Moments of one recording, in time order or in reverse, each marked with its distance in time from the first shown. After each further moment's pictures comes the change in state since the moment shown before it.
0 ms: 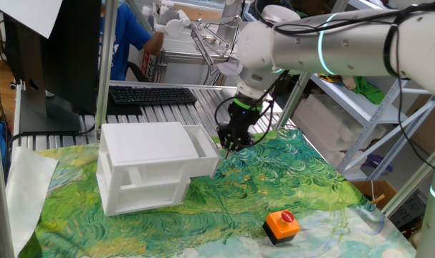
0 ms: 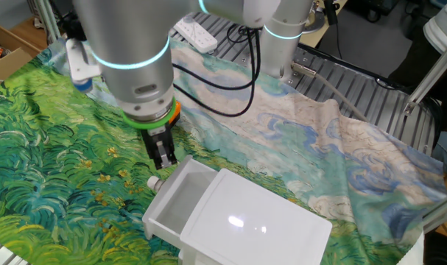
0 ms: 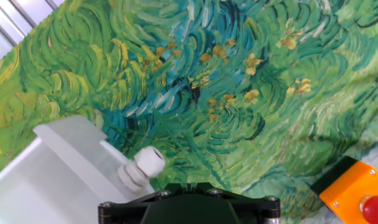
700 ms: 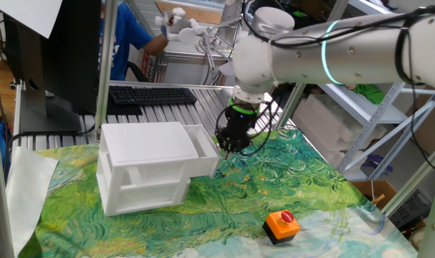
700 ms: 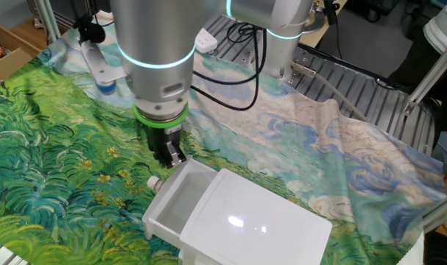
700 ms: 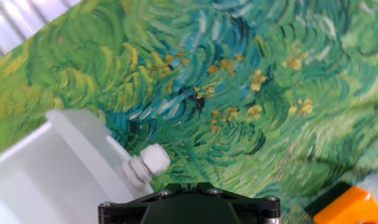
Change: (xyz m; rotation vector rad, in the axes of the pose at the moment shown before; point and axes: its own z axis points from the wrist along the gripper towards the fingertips) arm 0.002 -0.003 0.000 0.023 -0.111 -0.216
